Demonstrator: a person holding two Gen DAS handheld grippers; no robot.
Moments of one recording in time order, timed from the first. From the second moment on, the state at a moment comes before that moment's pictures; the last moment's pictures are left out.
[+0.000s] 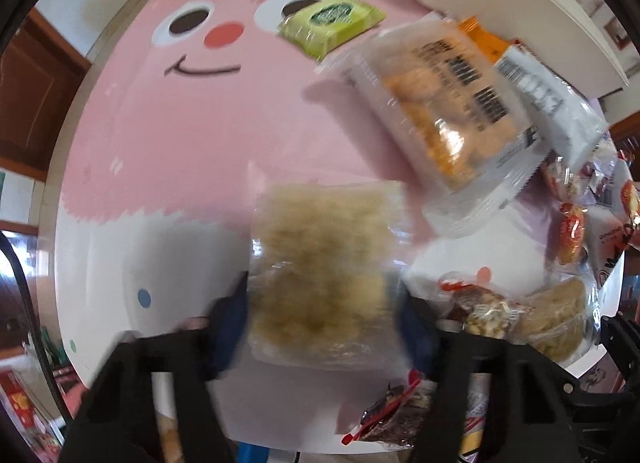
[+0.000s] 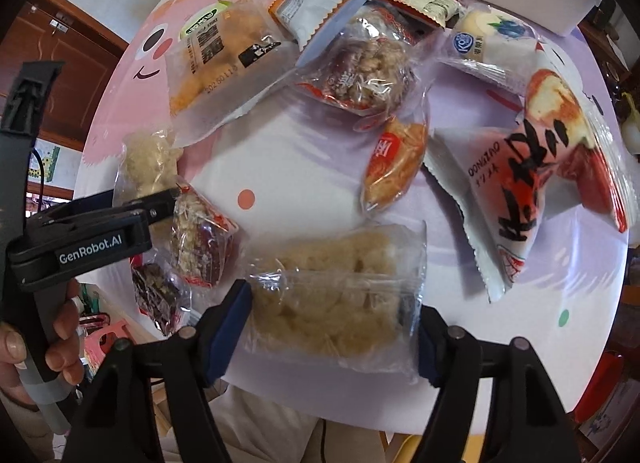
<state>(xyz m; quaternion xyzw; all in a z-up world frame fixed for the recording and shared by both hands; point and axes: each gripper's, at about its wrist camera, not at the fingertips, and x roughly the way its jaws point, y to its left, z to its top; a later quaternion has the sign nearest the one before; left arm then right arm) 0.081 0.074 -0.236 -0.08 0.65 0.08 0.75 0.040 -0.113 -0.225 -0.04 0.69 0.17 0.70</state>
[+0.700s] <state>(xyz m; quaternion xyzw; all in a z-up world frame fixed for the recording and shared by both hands) 0.102 0.058 -0.128 -0.06 0.58 0.08 0.81 0.059 -0.142 -0.147 -0.04 0.62 0.18 0.76</state>
